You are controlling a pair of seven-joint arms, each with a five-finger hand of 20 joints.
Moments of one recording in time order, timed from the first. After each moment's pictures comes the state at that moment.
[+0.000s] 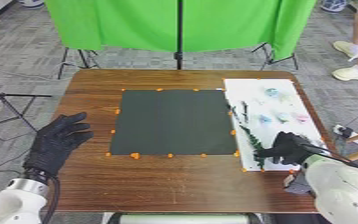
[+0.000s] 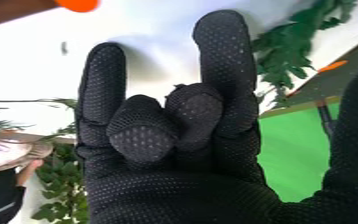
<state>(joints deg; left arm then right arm) 125.9 -69.8 -107.0 -124.2 42.0 -0.8 -6.5 -113.2 -47.7 90.0 -121.6 -118.6 -21.9 30.5</state>
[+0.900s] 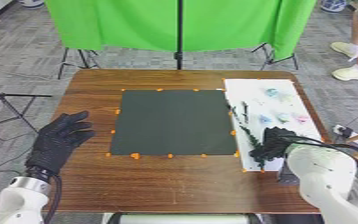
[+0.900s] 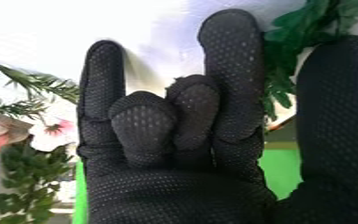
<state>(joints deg) 125.1 -69.6 -106.4 -124.0 42.1 -0.8 -6.6 -100.2 -48.1 79.4 -118.8 -124.7 -36.2 35.5</state>
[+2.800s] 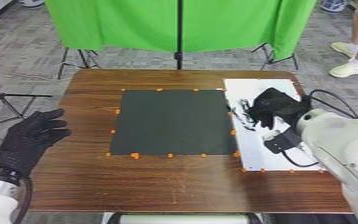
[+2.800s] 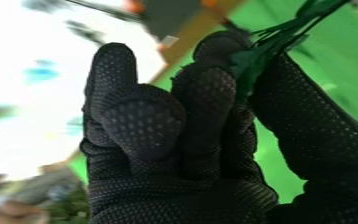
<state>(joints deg) 130.7 -65.8 -115.4 -127.1 41.6 0.2 -6.3 -91.8 -52.9 86.1 -122.0 -89.0 -19.1 37.6</state>
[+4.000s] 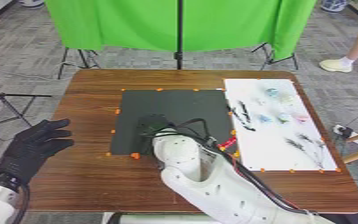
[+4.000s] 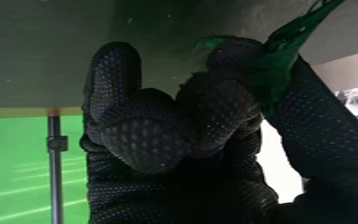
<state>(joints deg) 134.0 -62.6 -116.0 -127.6 40.4 0.4 -9.8 -63.7 -79.2 31.8 -92.7 -136.5 -23.8 35.3</state>
